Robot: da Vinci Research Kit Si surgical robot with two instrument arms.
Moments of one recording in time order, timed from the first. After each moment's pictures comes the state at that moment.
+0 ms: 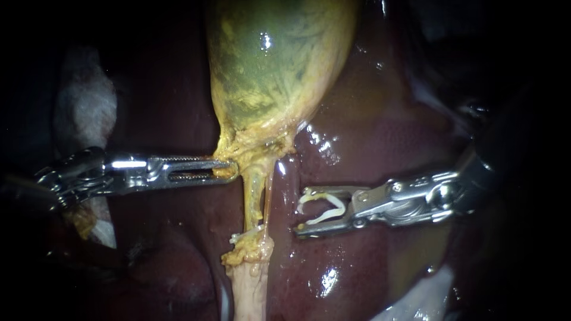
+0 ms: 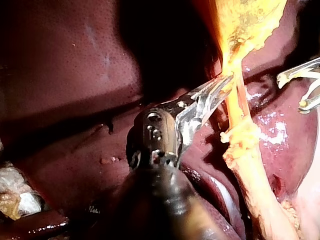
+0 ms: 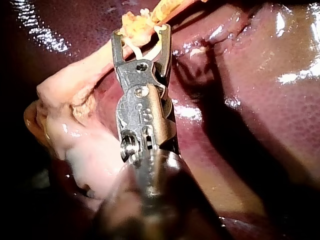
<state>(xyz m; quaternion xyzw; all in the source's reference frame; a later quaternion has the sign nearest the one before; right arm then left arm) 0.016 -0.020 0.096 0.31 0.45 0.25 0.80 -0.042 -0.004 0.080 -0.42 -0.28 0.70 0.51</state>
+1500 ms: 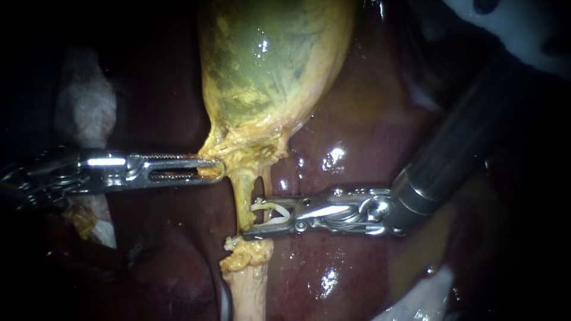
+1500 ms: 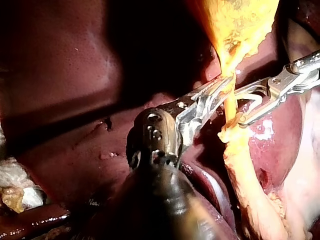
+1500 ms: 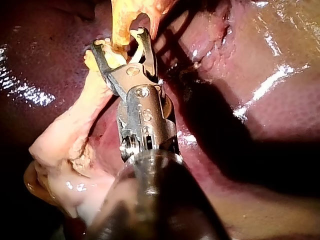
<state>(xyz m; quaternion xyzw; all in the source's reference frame) 0.022 -0.022 0.104 0.36 0.42 0.31 0.77 -0.041 -0.003 0.074 -0.40 -0.29 0.70 0.51</state>
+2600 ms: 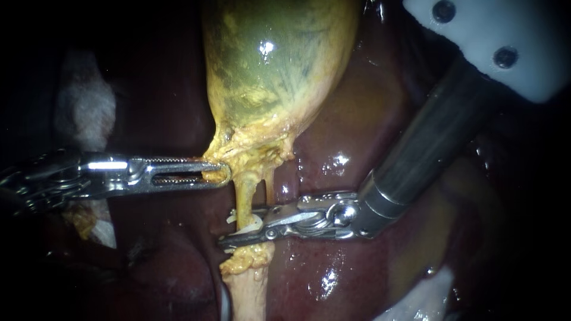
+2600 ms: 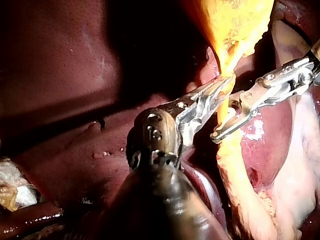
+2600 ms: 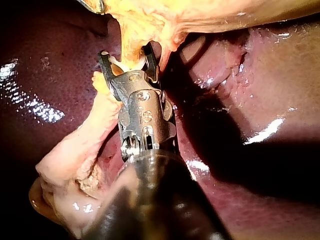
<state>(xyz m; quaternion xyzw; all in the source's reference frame) 0.026 -0.024 0.105 0.36 0.40 0.29 0.79 -0.042 -0.003 0.072 -0.40 -0.30 0.70 0.51</state>
